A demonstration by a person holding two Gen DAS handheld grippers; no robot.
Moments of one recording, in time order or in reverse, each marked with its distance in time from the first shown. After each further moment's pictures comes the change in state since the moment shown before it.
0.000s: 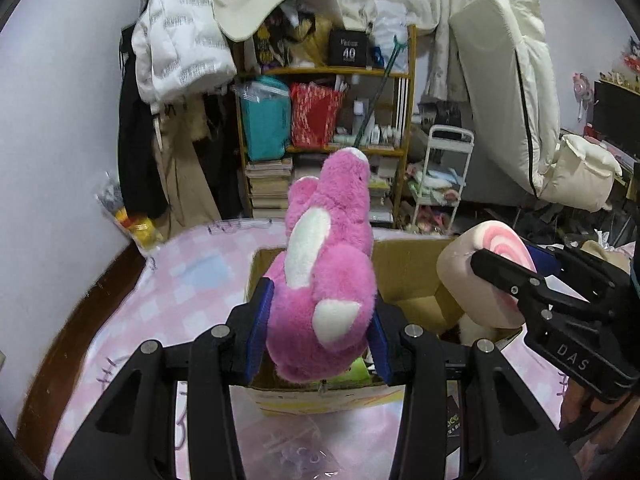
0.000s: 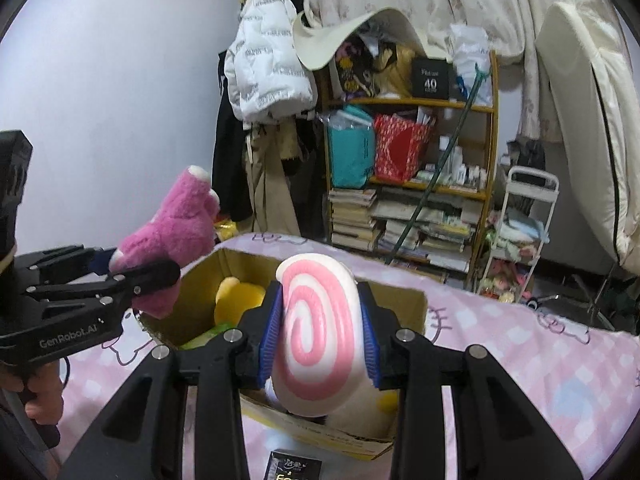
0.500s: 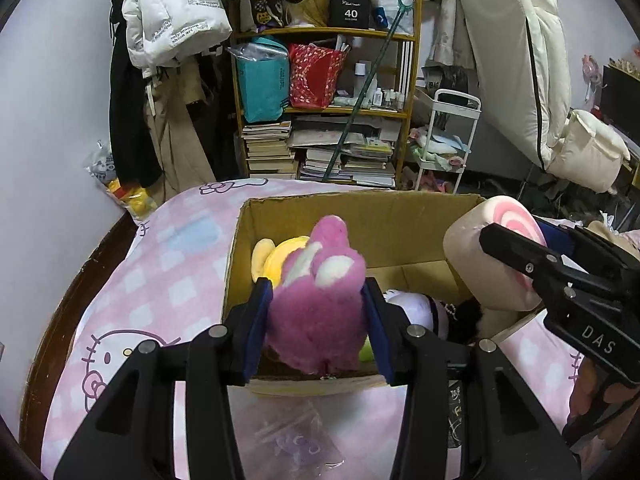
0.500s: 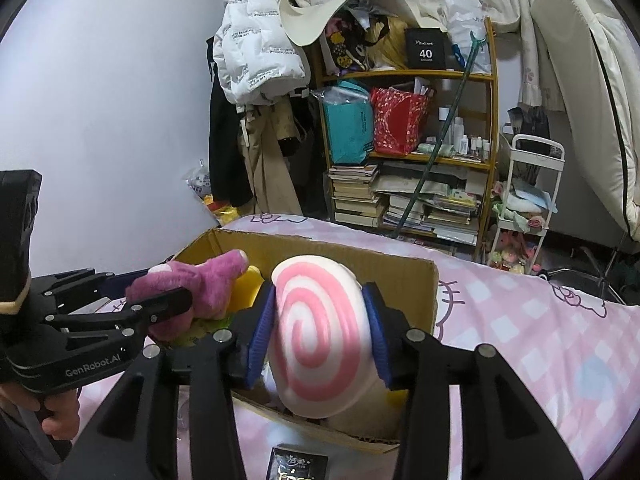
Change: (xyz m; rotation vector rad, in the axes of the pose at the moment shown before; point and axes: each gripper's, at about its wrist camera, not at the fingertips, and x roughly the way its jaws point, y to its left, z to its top) left arm 0.034 0.000 -0.021 0.004 0.112 0.000; right arm 0.017 -0.009 -0.015 0.046 0.065 0.022
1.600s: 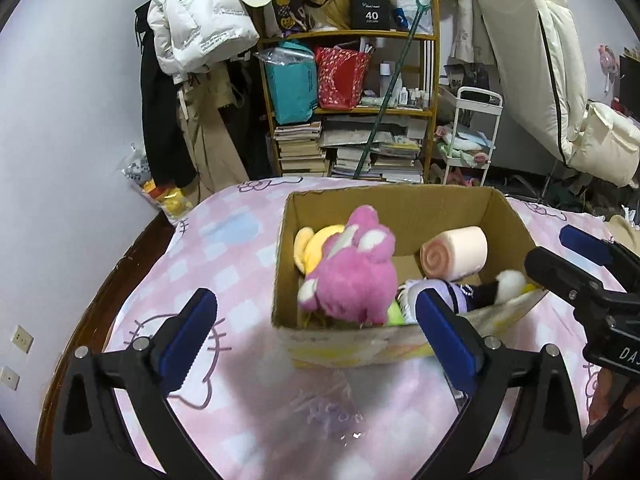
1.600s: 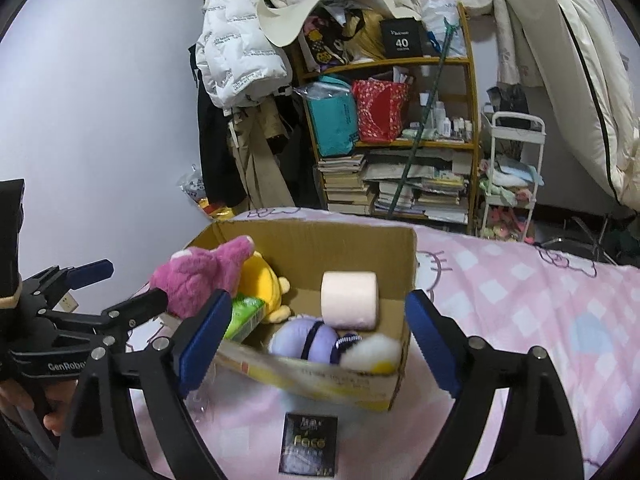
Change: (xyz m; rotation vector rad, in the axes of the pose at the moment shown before) left arm -0.039 0.003 -0.010 0.005 0.006 0.127; right arm -0.035 -0.002 -0.018 0.099 0.023 -0.017
